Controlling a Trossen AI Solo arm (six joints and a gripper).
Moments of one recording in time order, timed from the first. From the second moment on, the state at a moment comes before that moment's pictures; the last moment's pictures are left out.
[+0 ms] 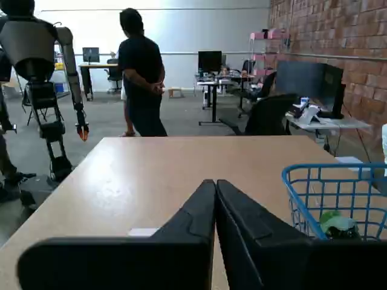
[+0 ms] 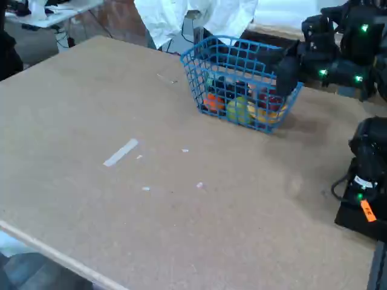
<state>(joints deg) -0.1 15.0 14.8 -0.5 0.1 0.1</state>
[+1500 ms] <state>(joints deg) -0.1 15.1 22.9 0.8 15.1 -0.2</state>
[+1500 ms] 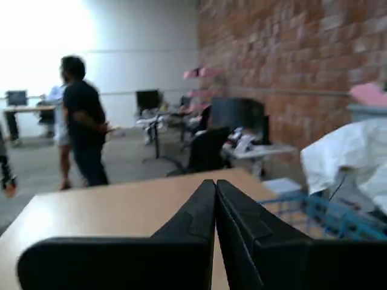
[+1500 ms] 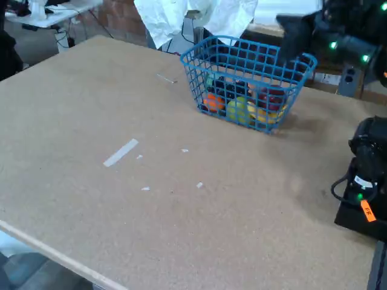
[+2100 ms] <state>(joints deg) -0.1 29.1 43.8 -2.7 34.0 -16.5</state>
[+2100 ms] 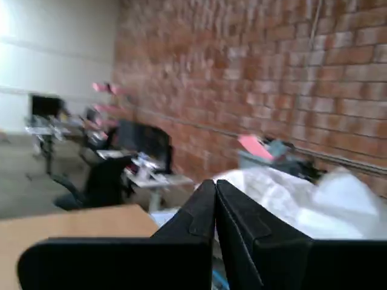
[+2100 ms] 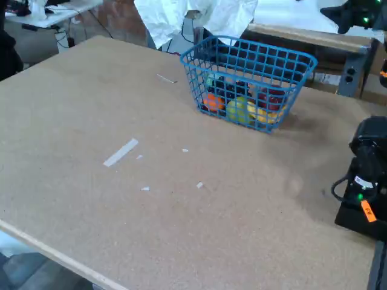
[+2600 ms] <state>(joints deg) -12.6 56.3 65.1 -22.3 29.1 -6.9</state>
